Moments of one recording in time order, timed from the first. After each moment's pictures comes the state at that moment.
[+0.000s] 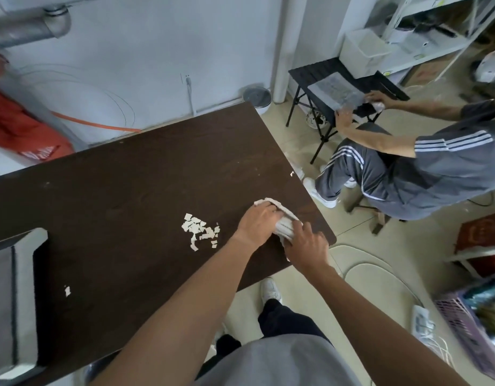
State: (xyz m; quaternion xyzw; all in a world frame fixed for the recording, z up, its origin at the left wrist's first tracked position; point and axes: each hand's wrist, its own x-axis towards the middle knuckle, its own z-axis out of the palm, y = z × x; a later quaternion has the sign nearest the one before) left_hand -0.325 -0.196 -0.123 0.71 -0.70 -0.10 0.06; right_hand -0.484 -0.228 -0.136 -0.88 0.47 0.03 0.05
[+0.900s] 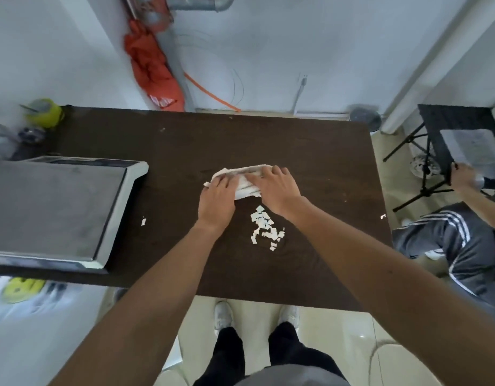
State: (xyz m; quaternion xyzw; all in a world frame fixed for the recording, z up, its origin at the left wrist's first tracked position) left_hand -0.165 -0.029 -0.107 0.95 -0.29 -0.03 0.07; right_hand -0.208 -0.201 -0.087 -1.00 0.00 0.06 -0.03
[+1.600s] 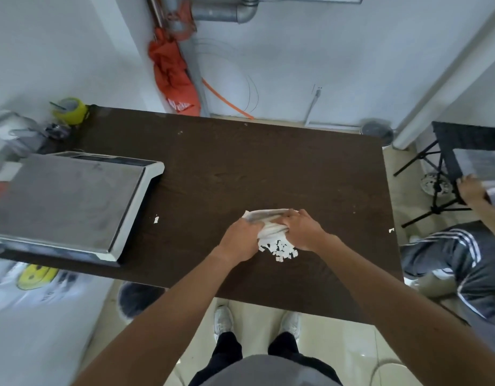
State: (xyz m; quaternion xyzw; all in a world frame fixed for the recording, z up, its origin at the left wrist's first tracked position) left_hand -0.228 -0.025 -0.121 0.92 -0.35 -0.17 0.09; right_hand -0.275 -0.217 -0.122 -0.96 0.06 0.23 0.17
